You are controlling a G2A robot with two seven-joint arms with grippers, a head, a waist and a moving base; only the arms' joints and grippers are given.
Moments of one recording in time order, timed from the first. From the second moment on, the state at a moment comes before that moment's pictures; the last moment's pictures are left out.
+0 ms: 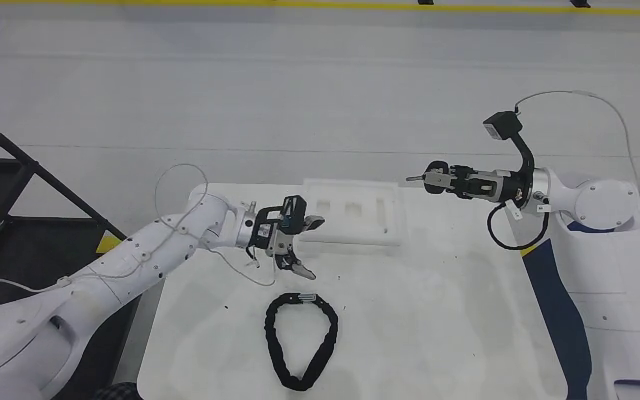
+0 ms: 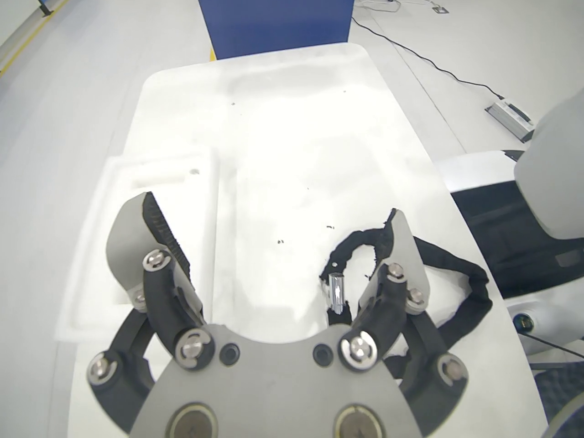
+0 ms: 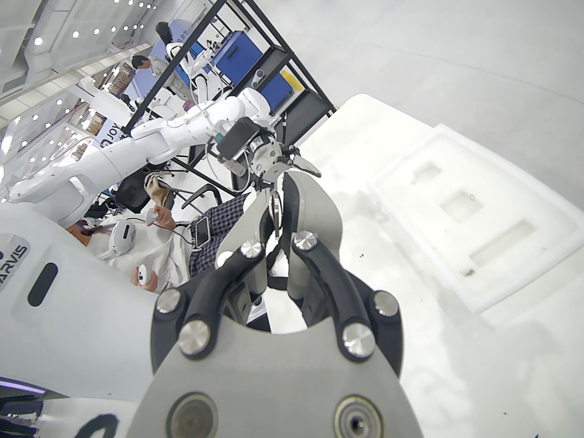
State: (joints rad) left arm 0.49 -0.80 -0.25 -1.30 1.05 -1.01 0.32; right arm -0.85 -1.08 1.38 -1.37 0.25 -0.50 1.31
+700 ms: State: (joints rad) left arm 0.60 -0.89 -0.17 -1.09 1.38 -1.01 0.58; right arm -0.85 -1.08 1.38 -1.37 0.25 -0.50 1.31
